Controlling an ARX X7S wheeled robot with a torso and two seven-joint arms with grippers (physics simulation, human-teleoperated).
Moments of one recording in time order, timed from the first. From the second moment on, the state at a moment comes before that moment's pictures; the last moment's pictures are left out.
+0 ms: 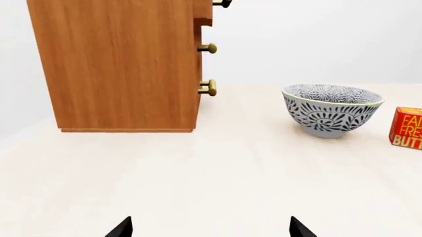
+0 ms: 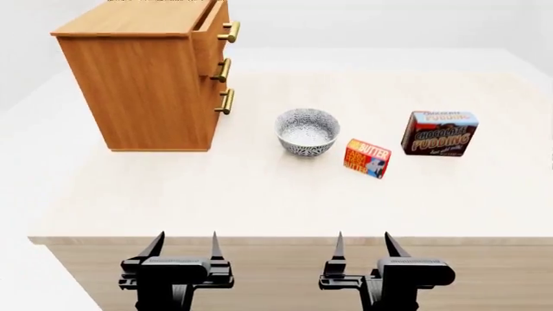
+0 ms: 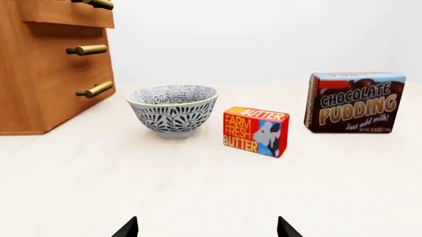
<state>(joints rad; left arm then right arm) -0.01 -0.11 0.12 -0.01 -0.11 0.02 -0.12 0.01 0.10 -0.12 0.01 0.12 -0.03 0.12</state>
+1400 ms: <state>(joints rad) -0.19 -0.24 0.14 0.60 -0.24 -0.64 -0.23 0.19 0.25 -0.11 -0.56 0.22 0.68 0.26</state>
